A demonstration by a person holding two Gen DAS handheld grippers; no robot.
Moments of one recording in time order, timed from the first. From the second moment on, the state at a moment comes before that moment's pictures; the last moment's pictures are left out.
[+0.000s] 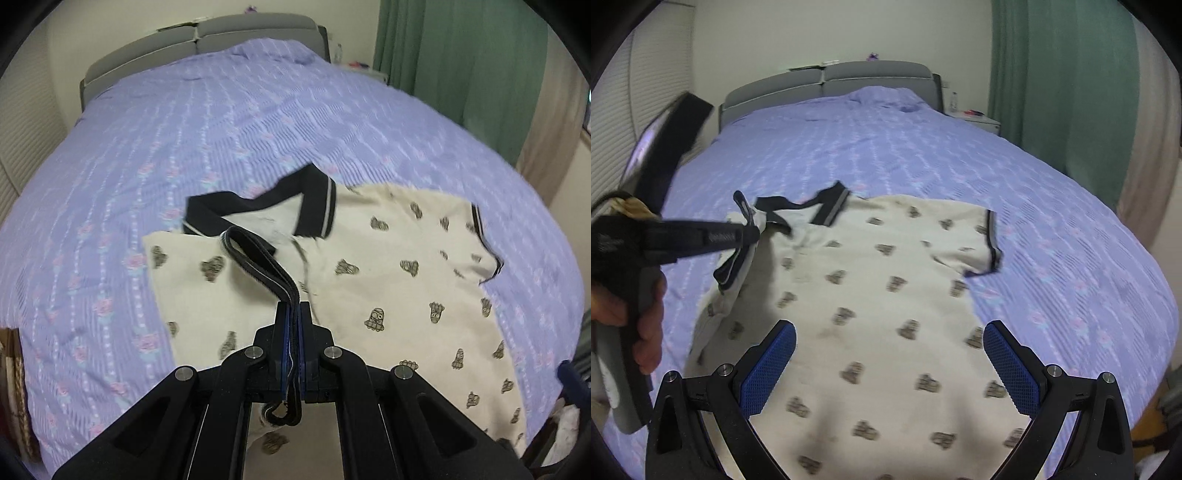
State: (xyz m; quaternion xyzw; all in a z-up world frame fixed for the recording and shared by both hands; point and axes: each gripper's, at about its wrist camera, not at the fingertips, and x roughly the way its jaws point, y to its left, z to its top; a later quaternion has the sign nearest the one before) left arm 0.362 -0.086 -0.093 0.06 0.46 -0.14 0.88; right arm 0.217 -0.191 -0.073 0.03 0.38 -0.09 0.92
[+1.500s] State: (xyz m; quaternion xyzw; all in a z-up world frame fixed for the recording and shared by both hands) left arm 0.337 -0.168 -0.083 0.07 0.41 -0.17 0.90; right arm 0.274 -0.334 -0.115 0.21 0.36 -0.10 0.90
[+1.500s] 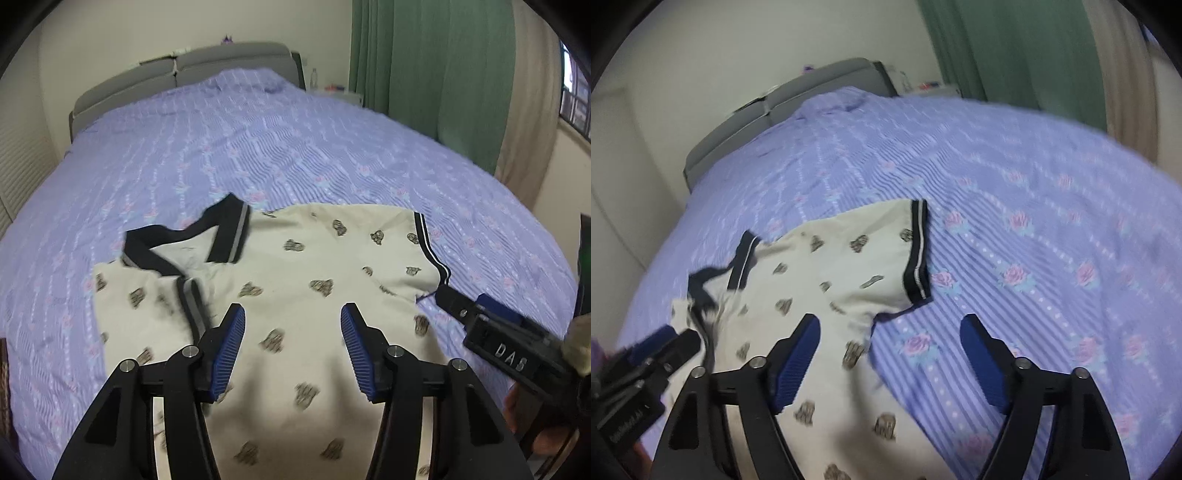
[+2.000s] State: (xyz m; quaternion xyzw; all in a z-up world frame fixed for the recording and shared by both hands) left arm 0.350 -0.180 -0.101 0.04 0.44 -0.18 0.88; right arm 0.314 -0.354 -0.169 0.33 0.38 -0.06 0.86
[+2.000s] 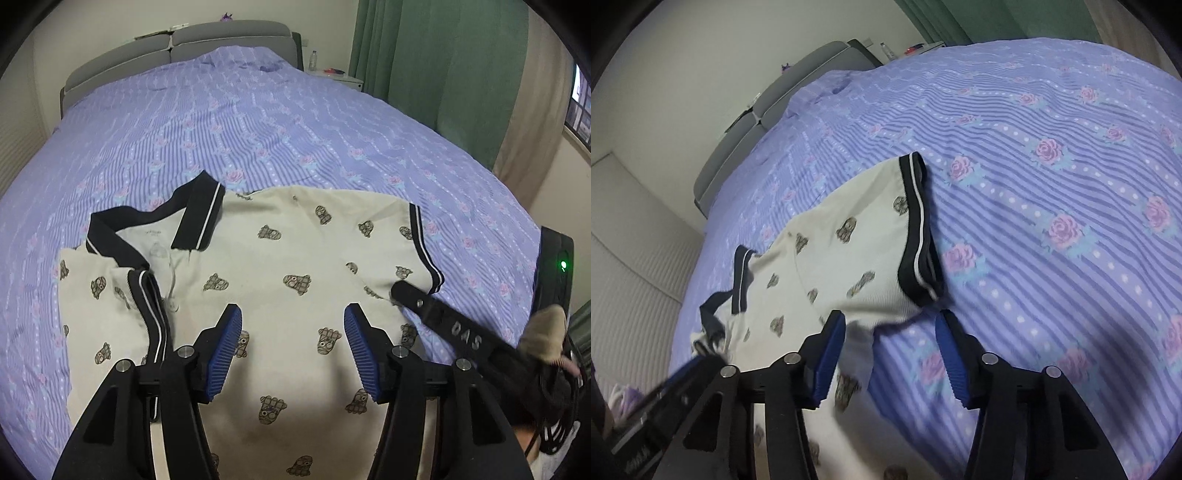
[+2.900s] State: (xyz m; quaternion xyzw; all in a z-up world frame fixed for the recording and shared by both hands) left arm 0.342 -0.094 -0.094 -0.02 0.45 -0.11 0.88; right arm 0.332 -0.287 -0.087 0.09 0.35 -0.04 0.93
